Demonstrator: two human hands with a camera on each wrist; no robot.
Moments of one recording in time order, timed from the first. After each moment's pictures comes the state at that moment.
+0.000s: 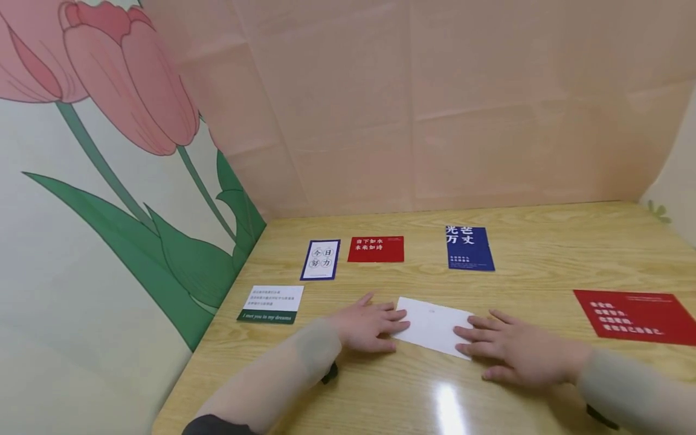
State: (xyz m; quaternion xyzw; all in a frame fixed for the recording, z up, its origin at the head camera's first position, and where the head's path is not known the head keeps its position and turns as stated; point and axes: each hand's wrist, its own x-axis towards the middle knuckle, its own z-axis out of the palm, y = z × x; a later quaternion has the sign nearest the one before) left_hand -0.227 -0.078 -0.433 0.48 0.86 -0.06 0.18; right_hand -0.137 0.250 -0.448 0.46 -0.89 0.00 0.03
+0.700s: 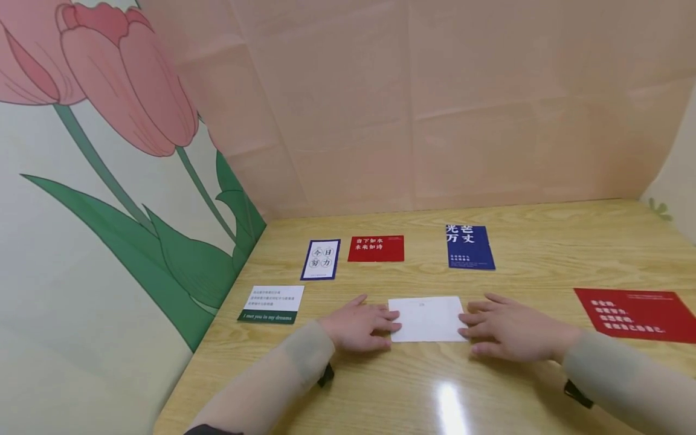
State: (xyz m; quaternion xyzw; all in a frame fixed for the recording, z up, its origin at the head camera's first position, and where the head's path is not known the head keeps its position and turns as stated) left_hand -0.226 -0.092 -0.431 0.44 0.87 0.01 0.20; right_hand -0.157 0.241 -0.429 0.38 -0.92 0.07 -0.03
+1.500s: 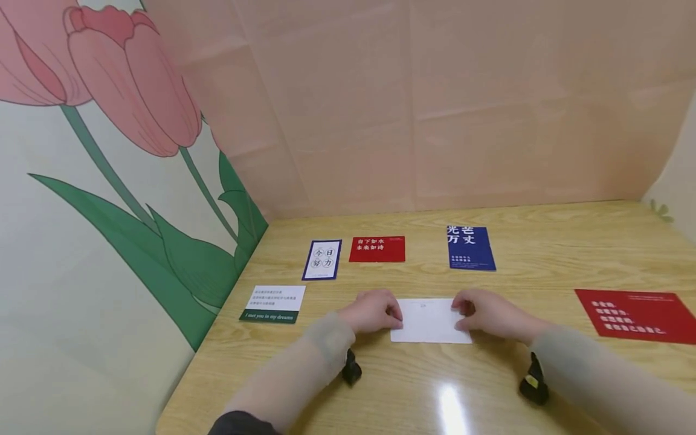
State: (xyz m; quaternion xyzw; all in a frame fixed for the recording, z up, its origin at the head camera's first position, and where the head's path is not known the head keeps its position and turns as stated) left_hand -0.246 -0.055 -0.446 0.28 0.92 0.21 0.20; right_hand -0.192 0.215 -0.444 0.14 -0.92 0.34 -0.12
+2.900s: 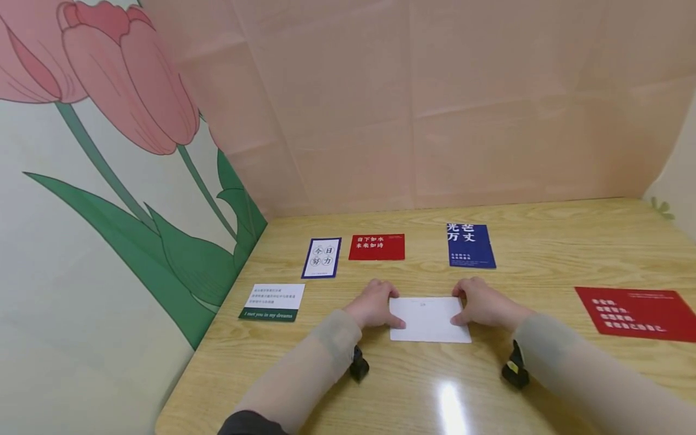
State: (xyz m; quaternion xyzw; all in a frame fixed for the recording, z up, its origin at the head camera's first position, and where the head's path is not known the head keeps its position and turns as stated) left_hand -0.247 -0.042 -0.448 0.15 0.94 0.24 0.19; right_hand -0.209 0.205 -0.438 0.07 -0.94 0.29 -0.15
